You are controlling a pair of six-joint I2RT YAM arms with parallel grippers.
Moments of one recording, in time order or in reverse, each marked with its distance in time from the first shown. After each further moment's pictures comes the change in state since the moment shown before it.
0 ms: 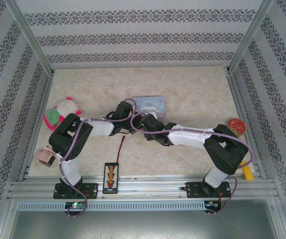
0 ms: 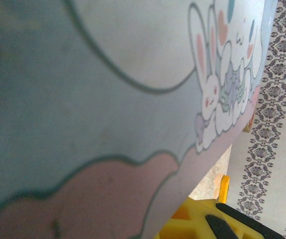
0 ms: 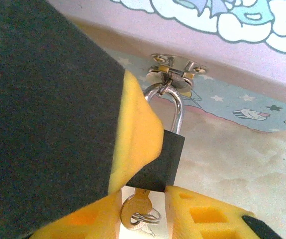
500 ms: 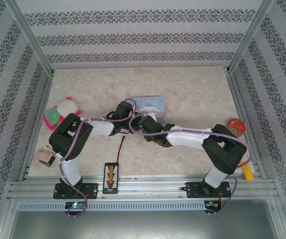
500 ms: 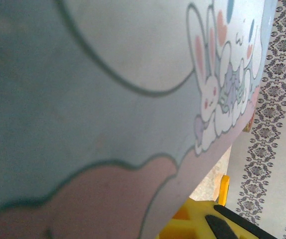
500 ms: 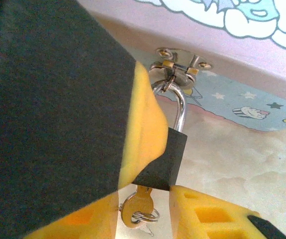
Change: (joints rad) left arm 0.000 0.003 0.003 0.000 0.002 0.000; right arm 0.024 0.014 0.000 0.000 0.047 -0.003
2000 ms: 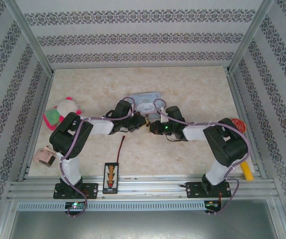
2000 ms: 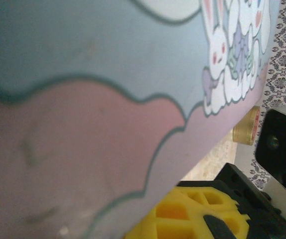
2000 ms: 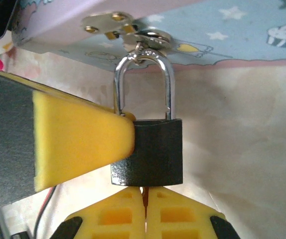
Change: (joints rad) left arm 0.016 0.014 0.013 0.001 -0.029 0.010; right arm -0.396 0.052 -0.221 0.560 -0.877 0.224
